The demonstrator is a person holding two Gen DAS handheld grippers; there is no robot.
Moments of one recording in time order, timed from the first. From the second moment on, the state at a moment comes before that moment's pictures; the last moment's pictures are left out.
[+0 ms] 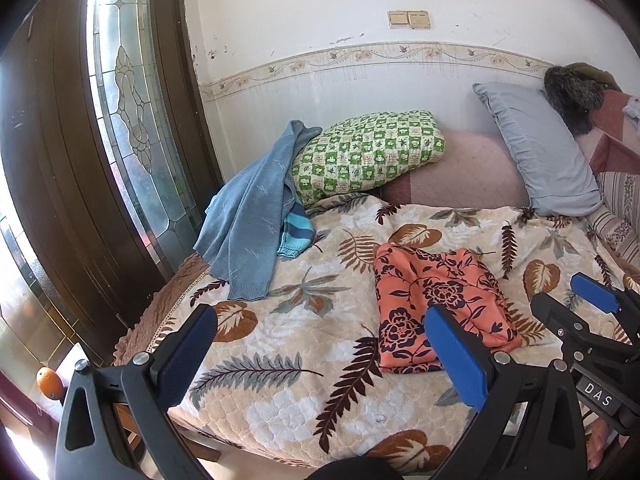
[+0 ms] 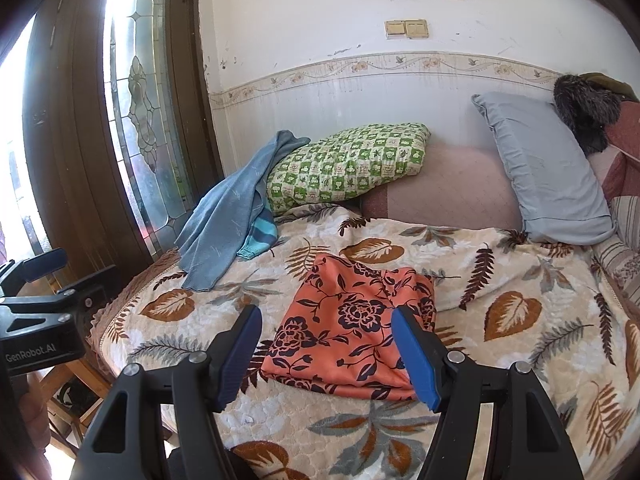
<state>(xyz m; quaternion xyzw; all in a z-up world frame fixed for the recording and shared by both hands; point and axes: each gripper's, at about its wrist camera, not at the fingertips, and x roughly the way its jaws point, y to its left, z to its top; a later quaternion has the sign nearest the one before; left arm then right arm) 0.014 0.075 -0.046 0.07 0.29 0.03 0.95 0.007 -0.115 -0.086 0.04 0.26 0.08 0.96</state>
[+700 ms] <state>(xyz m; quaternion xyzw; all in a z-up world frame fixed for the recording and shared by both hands) 0.014 0.041 -0.030 0.08 0.27 0.02 0.96 -0.009 -0.157 -0.071 0.06 0.24 0.04 0.97</state>
